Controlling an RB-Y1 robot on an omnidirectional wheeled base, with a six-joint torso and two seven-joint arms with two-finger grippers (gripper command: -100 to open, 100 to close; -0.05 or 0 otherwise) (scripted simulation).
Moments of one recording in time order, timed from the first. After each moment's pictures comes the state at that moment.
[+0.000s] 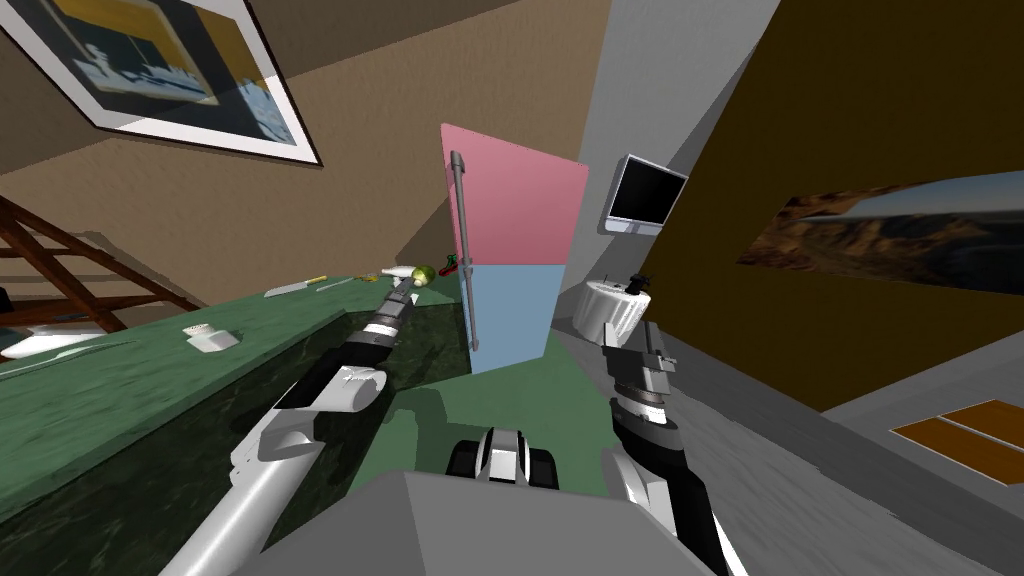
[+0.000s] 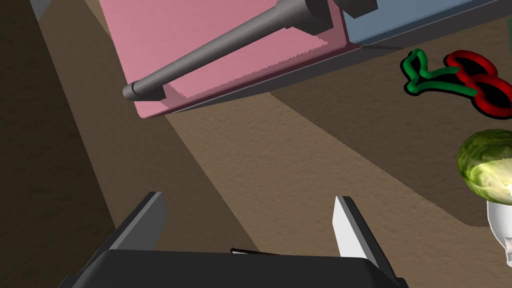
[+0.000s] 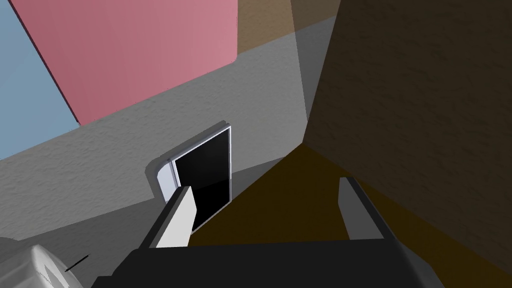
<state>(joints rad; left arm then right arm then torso) 0.23 0.38 0.27 -2.23 0.42 0.02 -0.37 0.54 -0.05 0.06 -2.34 -0.08 -0.55 -0.14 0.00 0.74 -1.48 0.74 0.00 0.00</state>
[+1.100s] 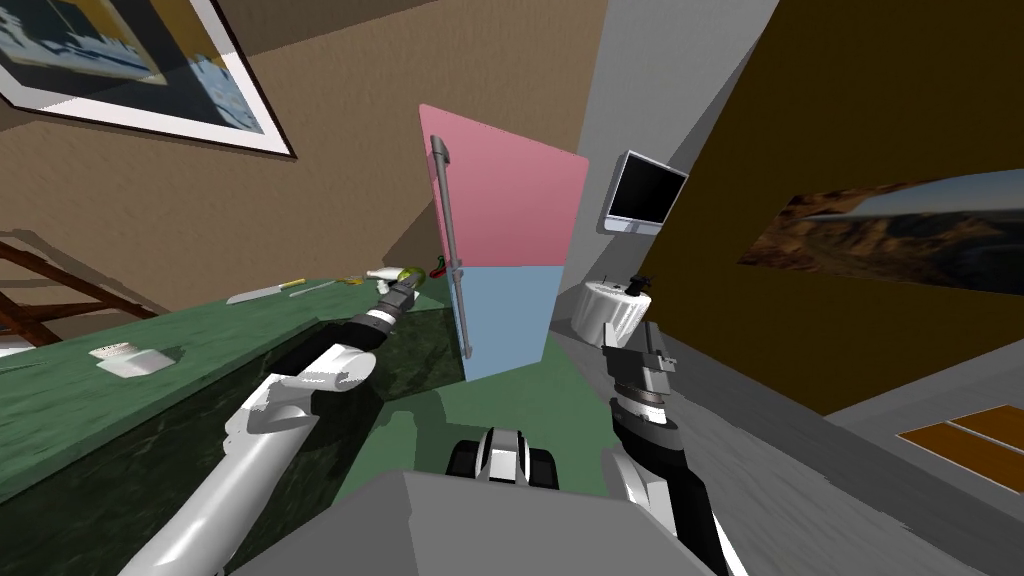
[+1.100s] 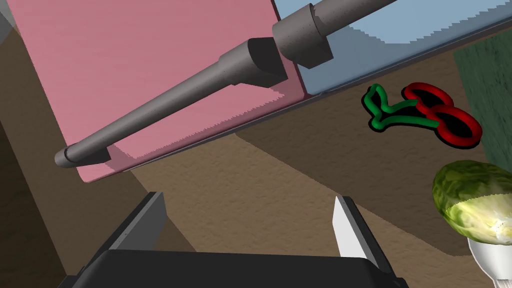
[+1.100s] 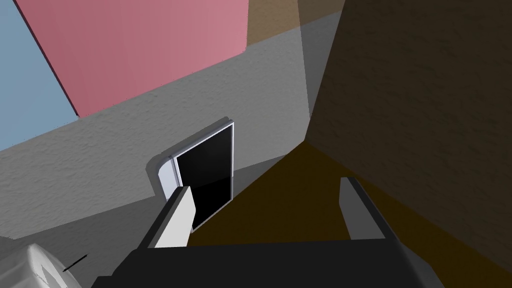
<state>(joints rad) 0.13 0.48 0.36 -2.22 0.60 0.29 -0.50 0.54 -0.05 0.06 -2.34 -0.08 -0.55 -0.14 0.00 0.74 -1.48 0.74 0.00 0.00</state>
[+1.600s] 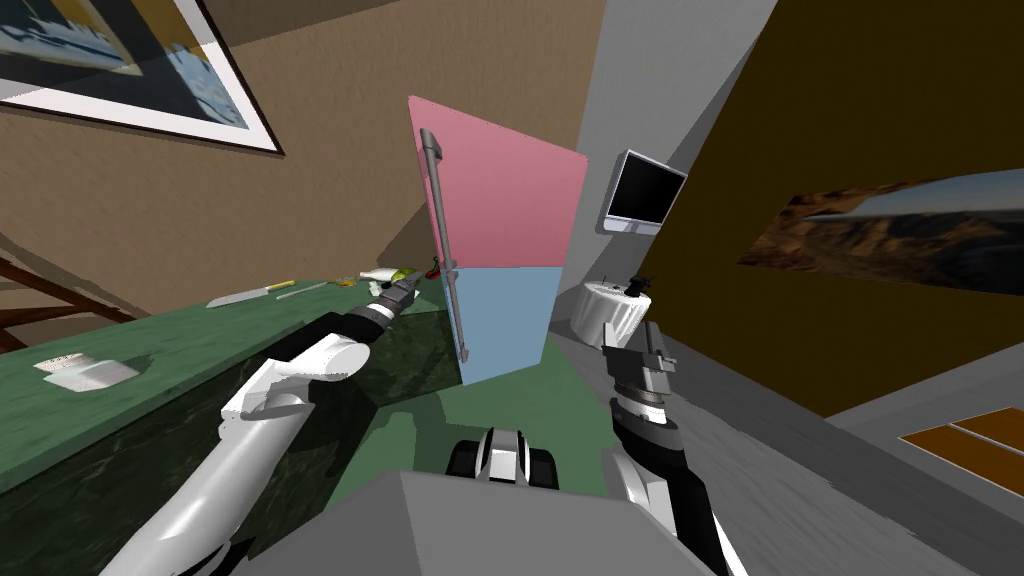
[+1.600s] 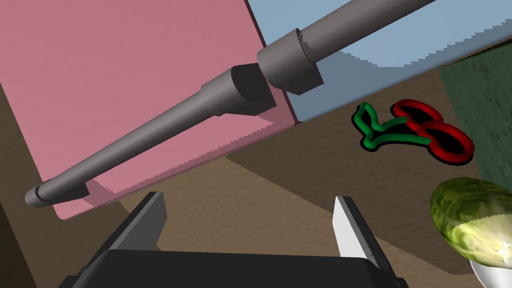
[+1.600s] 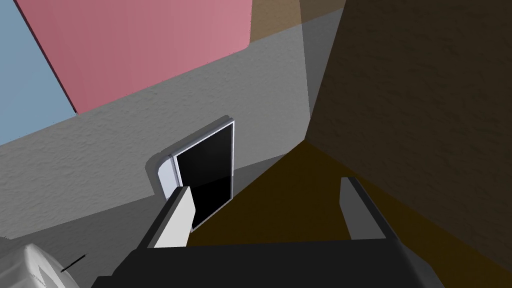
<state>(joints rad) 0.08 0.53 0.40 -2.20 0.70 0.42 -0.56 0.54 -0.05 0.06 -2.34 -0.08 -0.55 -0.14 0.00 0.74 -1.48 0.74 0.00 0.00</state>
